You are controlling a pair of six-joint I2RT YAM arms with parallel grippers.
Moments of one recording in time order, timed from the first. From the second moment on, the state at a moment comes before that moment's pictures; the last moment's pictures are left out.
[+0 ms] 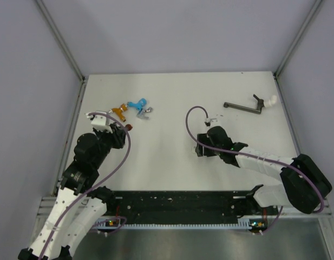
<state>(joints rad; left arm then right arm) -0.36 0.53 0.72 -0.38 -0.05 -0.21 0.67 1.30 0.57 -0.05 0.12 0.47</state>
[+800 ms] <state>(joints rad) -0.36 0.54 0.72 -0.38 -0.04 -0.21 0.74 1.41 0.62 -0.09 0.19 0.45</state>
